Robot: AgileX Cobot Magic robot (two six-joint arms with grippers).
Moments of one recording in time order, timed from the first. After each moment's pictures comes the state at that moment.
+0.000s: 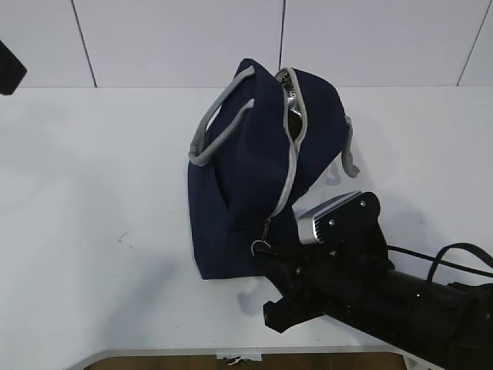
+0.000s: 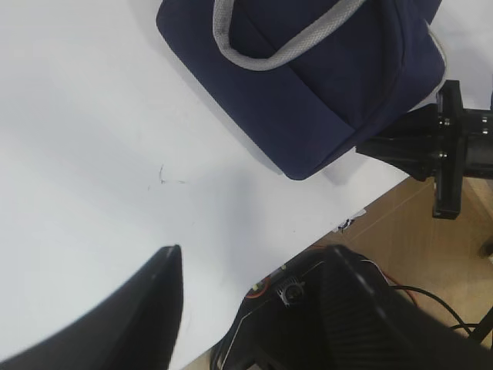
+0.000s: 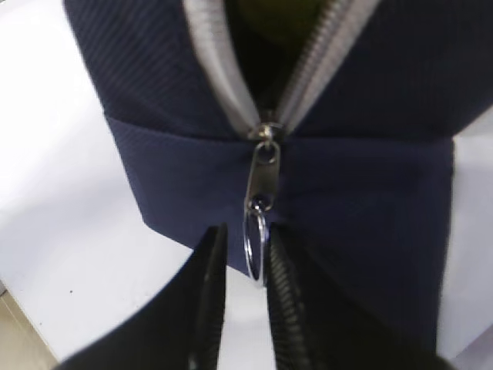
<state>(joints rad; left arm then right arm) -0.32 1.24 -1.38 -0.29 1.25 0.18 0.62 1.81 -0.44 -0.09 -0.87 0.20</state>
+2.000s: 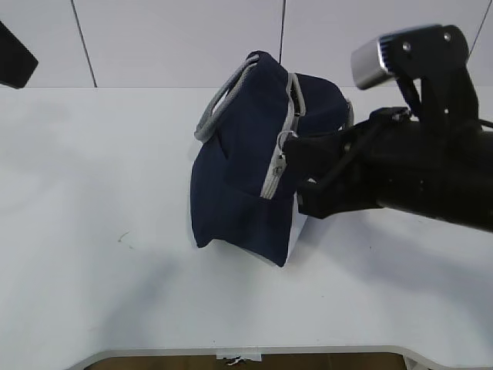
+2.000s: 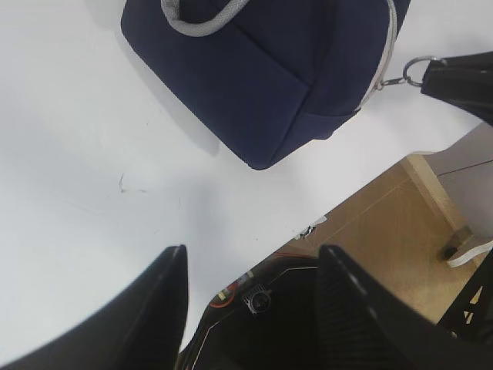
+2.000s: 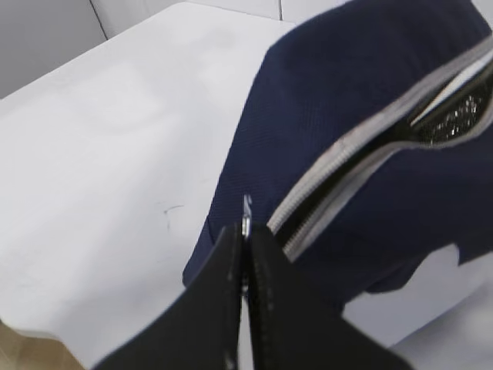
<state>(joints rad) -0.32 1.23 -1.38 -0.38 1.25 0.18 0.62 1.25 -0.64 -0.17 -0.14 0.27</state>
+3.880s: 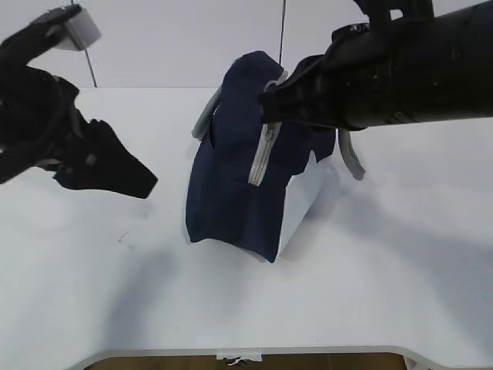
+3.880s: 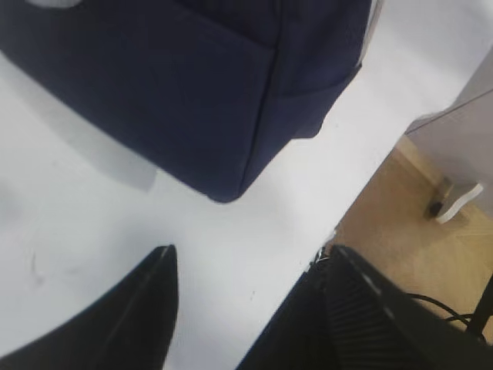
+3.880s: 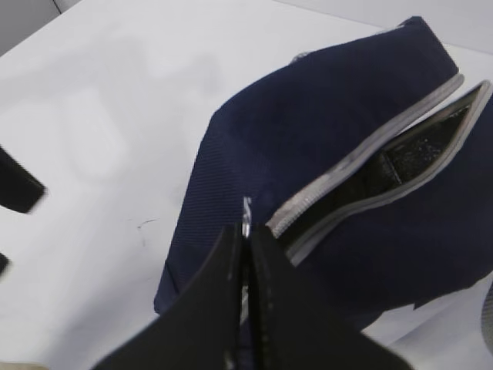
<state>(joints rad) -0.34 1.43 -1.05 -0.70 0.89 0.74 0.62 1.36 -1.01 -0.14 0.28 0.27</state>
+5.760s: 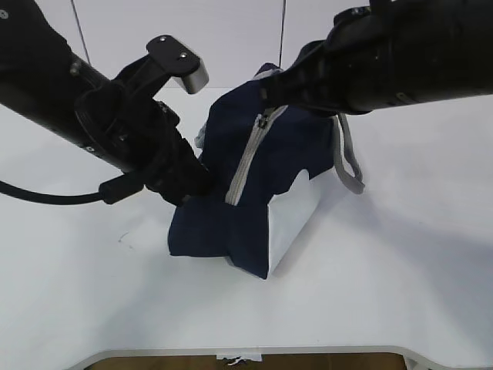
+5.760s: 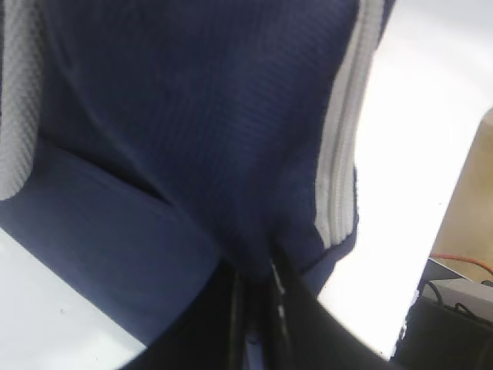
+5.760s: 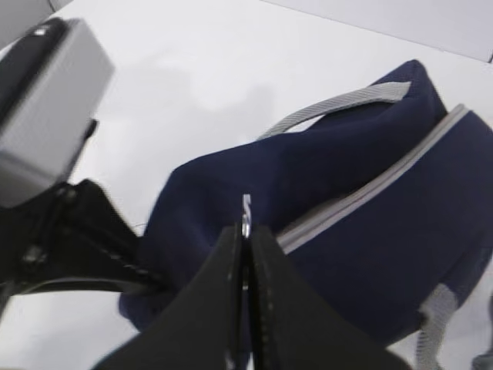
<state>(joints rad) -0.55 1.64 -1.13 -0.59 0.62 0.85 0.61 1.38 -1.07 -0.16 0.33 0.27</state>
